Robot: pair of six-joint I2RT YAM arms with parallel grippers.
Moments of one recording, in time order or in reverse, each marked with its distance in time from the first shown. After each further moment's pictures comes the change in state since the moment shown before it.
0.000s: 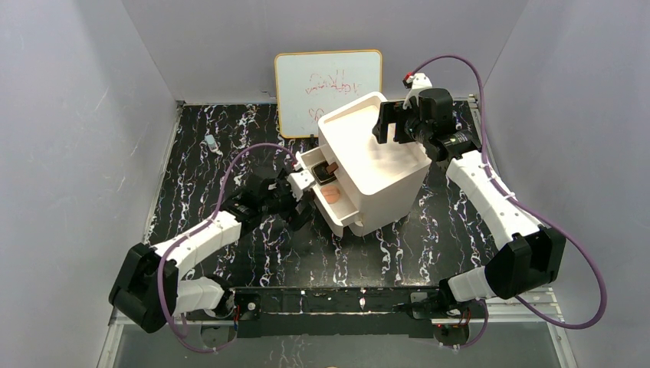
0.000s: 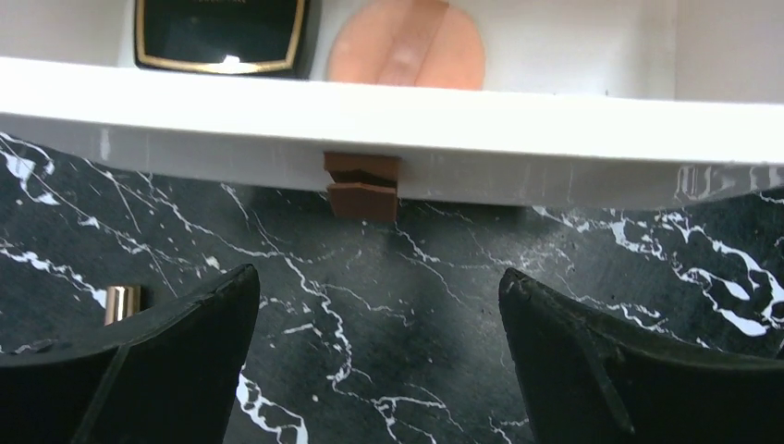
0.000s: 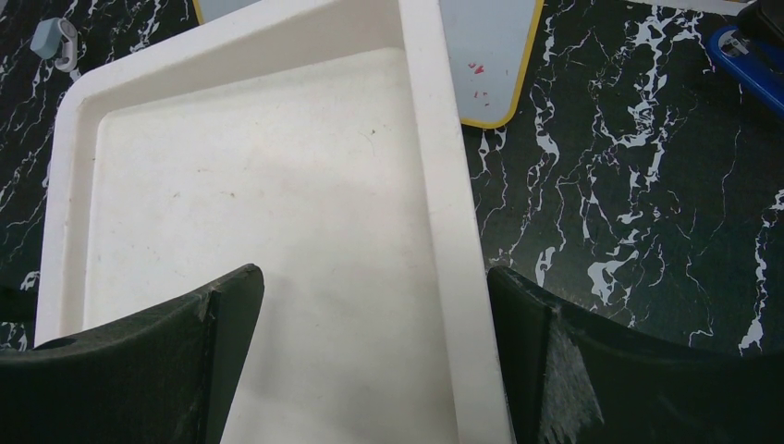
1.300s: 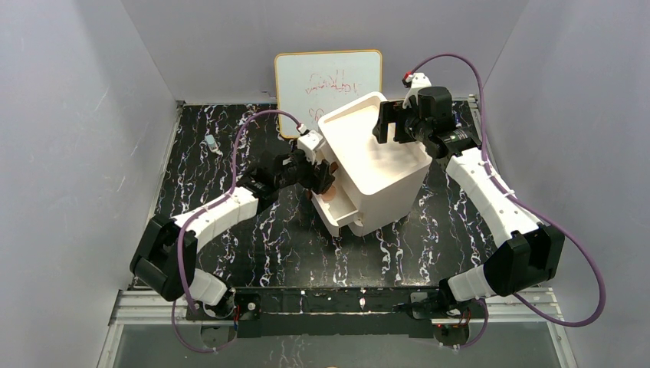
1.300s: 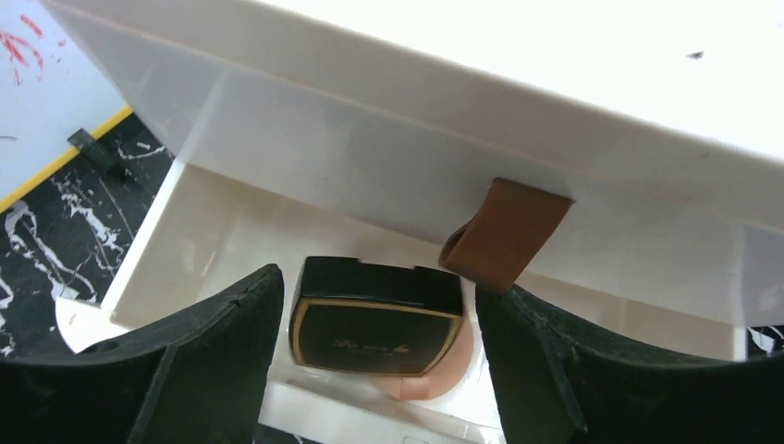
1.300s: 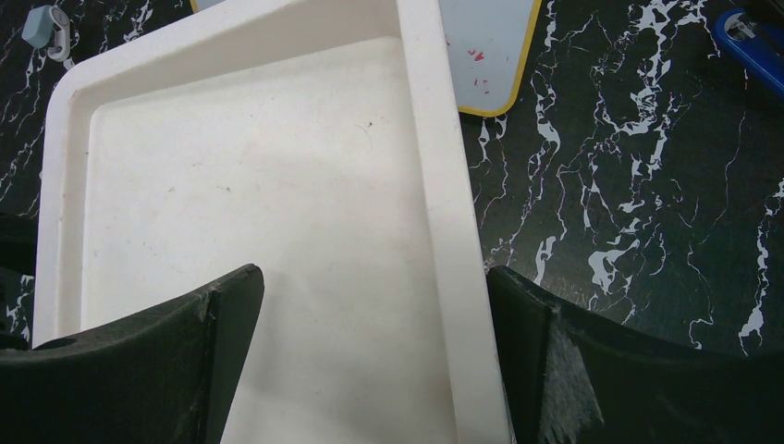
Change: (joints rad) left arm -0.030 0.222 0.255 0.241 -0.067 -0.301; right arm -0.003 0.018 0.032 -0.044 -0.002 0.002
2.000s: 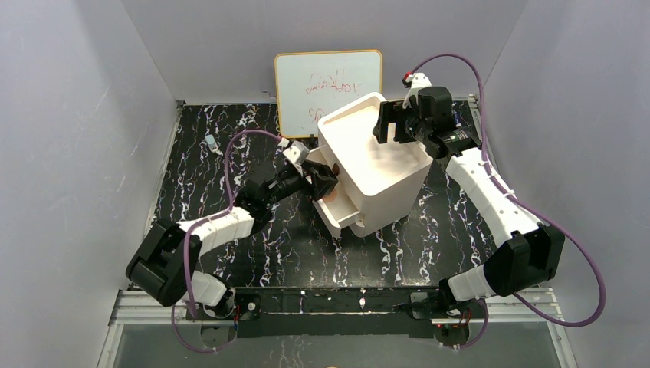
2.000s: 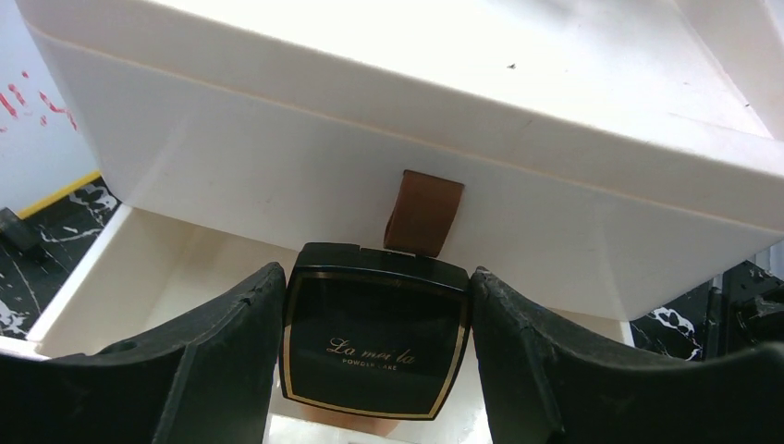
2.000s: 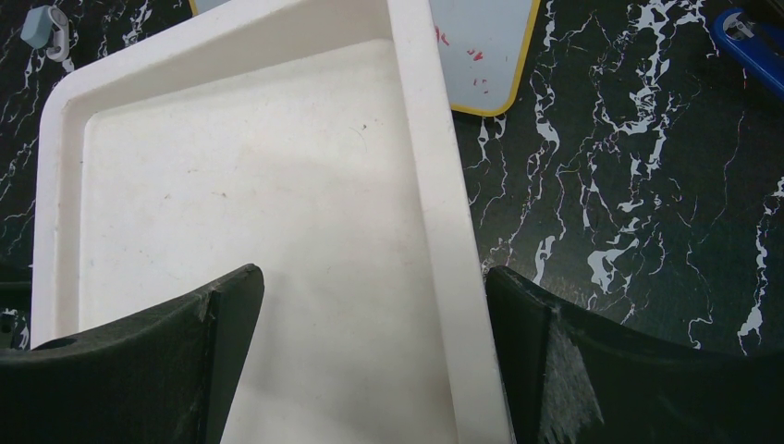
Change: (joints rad) left arm 0.006 -0.049 -0.285 0.573 0.118 -0.193; right arm 0.000 -0.001 0.000 -0.001 0.002 0.000
